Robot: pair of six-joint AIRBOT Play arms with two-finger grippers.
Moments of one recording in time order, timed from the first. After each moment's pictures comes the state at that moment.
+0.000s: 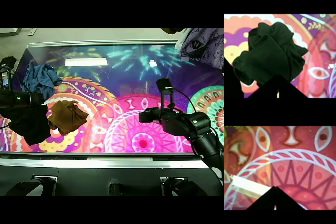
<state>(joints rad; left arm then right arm) -0.04 -1.02 1.25 1.38 -1.26 -1.57 0.38 -0.88 0.87 1.67 -0.84 -1.42</state>
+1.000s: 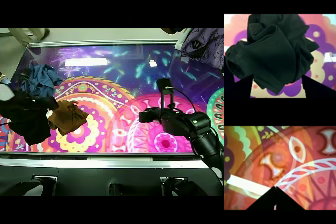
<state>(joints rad) -0.04 -1.20 1.18 1.39 -1.23 -1.67 0.38 -0.88 0.87 1.67 -0.84 -1.42</state>
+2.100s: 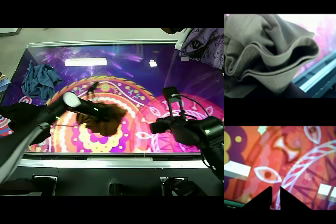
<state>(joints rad) -0.58 -1.52 1.26 0.82 -0.92 -1.61 0.38 -0.76 0.87 1.47 -1.16 -1.42</state>
